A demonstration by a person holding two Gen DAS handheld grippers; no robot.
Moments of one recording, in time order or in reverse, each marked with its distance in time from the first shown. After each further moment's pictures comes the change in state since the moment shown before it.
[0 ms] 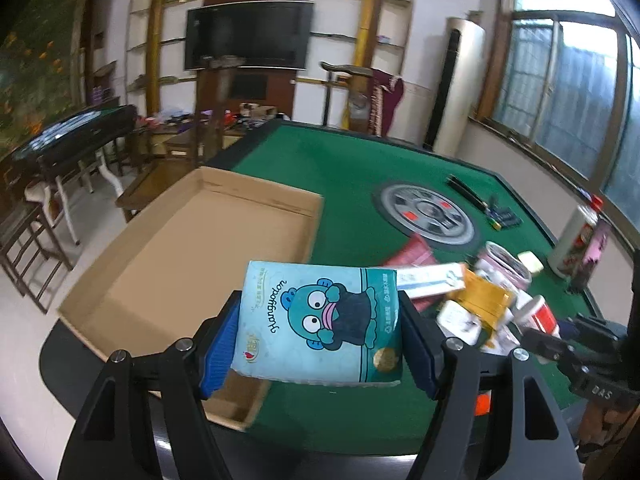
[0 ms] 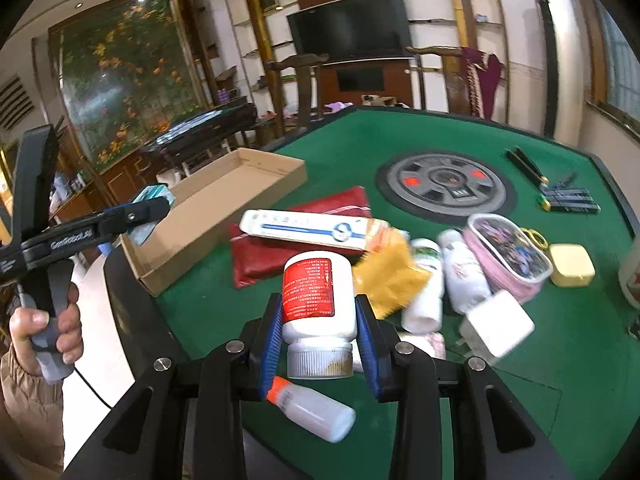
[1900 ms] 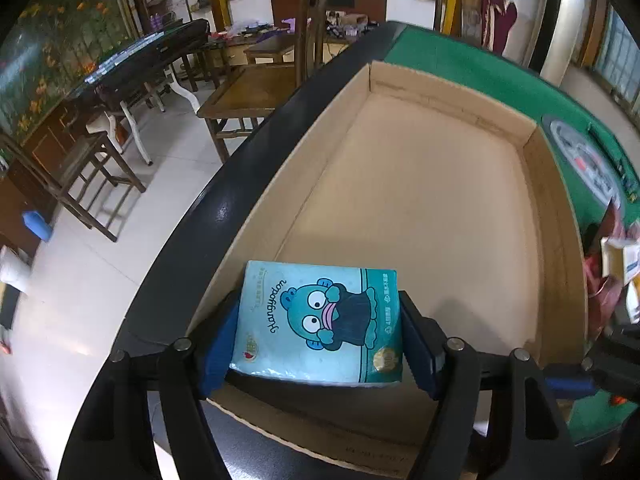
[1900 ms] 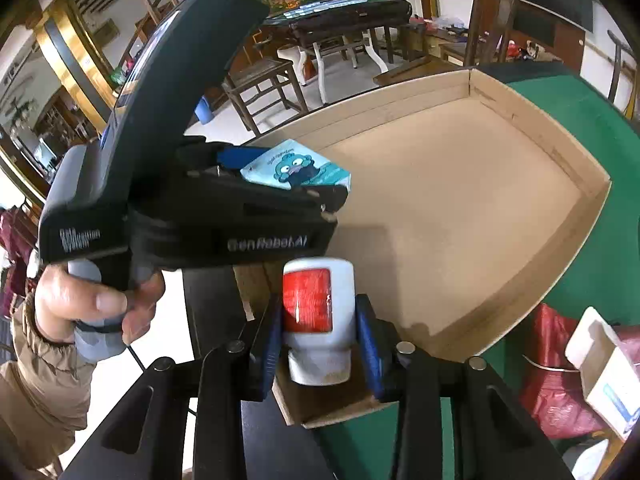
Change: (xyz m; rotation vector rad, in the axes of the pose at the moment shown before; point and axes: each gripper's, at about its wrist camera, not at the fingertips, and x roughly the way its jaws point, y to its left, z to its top) left arm 0.085 0.140 -0.007 -0.054 0.374 0.306; right arm 0.190 0.167 0.052 -0.287 0.424 0.379
